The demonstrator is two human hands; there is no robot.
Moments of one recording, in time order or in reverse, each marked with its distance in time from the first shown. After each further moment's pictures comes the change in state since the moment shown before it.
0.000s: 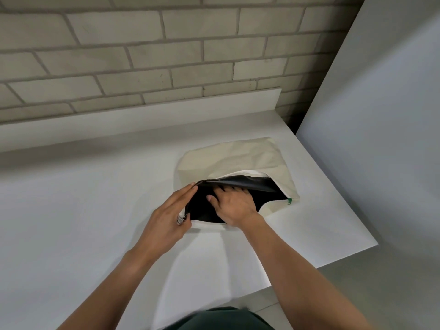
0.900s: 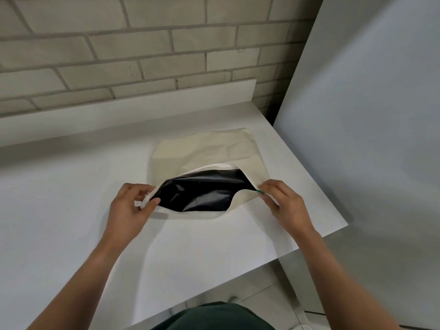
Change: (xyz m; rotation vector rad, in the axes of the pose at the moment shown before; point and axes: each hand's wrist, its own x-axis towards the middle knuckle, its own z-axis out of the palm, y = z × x) left_hand 0.008 -0.007 -0.005 -0.054 0.204 -0.266; right_hand -0.109 0.160 -0.003 0.273 0.674 -0.131
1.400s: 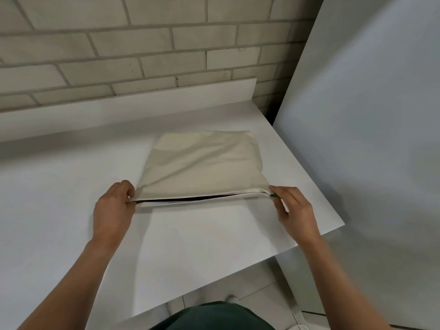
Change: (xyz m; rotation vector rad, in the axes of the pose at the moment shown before) left_hand 0.002 -0.018 -0.009 0.408 0.109 -0.028; right_hand -0.023 0.004 -0.016 -0.033 0.153 -0.005
